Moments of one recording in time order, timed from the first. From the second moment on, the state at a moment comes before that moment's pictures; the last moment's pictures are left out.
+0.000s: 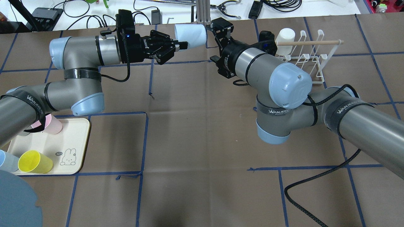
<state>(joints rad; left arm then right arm) -1.45 -1.91 -1.91 -0.39 0.28 0.87 1.78 -1.32 2.01 -3.39 -1.26 1.58</state>
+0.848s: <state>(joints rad) -1.47 -1.87 -1.95 -0.37 0.30 0.82 1.81 -1.23 1.93 -3.40 -1.27 1.60</state>
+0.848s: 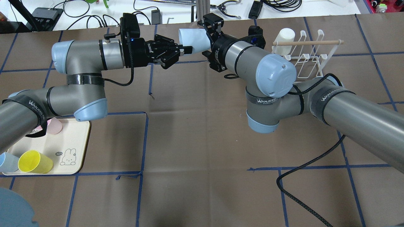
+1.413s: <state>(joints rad) -1.47 -1.87 -1.95 -0.37 0.30 0.81 1.83 -1.23 1.92 -3.40 -1.27 1.61</state>
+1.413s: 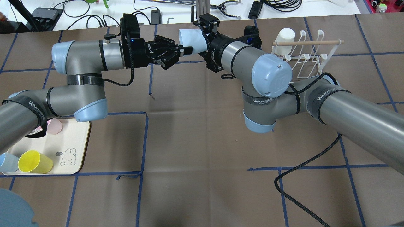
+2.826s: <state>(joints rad) -1.47 -1.85 -1.94 -0.37 0.34 0.76 1.83 -1.22 1.92 -3.40 -1.25 1.60</state>
